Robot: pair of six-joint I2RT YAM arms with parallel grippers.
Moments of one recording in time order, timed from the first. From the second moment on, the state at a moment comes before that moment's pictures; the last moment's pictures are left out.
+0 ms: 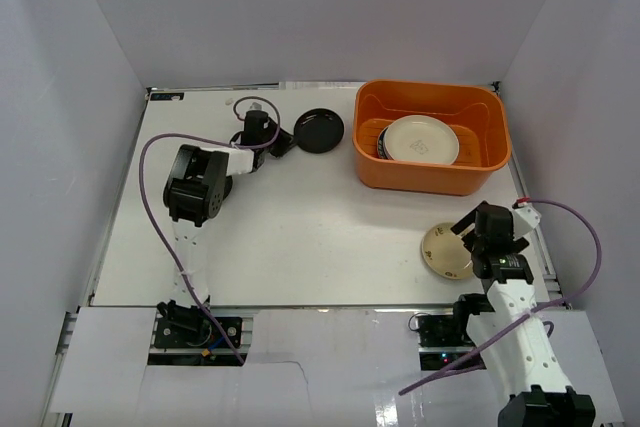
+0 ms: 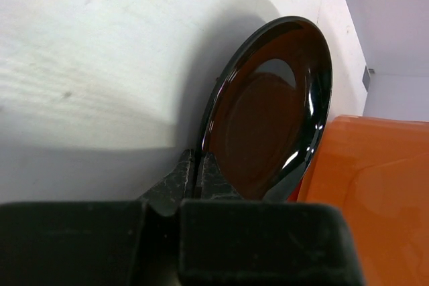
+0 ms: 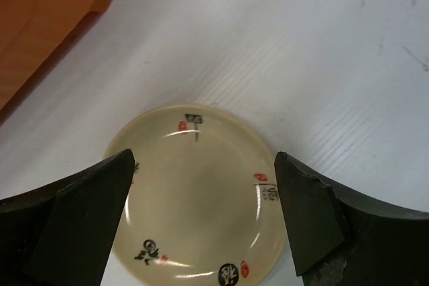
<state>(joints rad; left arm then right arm) -0.27 2.26 1.41 0.32 0.19 -1.01 0.05 0.58 0.37 -0.56 0.40 0.69</state>
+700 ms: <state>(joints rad) -0.25 1.59 0.96 0.44 0.15 -1.08 -0.20 0.69 0.20 -0.26 -0.25 0.54</state>
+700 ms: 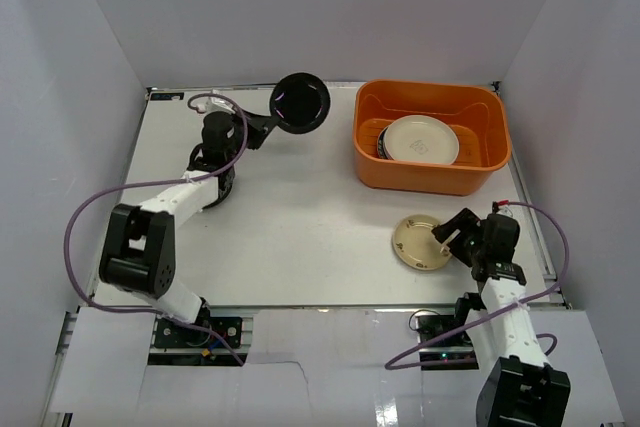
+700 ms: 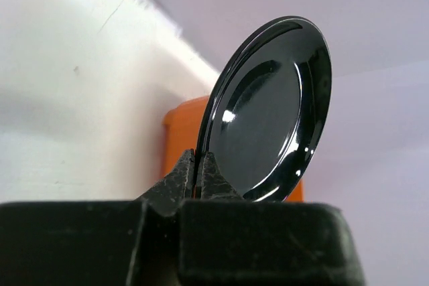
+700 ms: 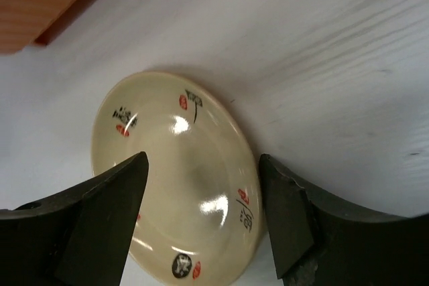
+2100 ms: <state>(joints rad) -0.68 2.04 1.92 -0.10 -0.02 -0.67 0.04 0.59 1.04 -0.54 0.12 0.53</state>
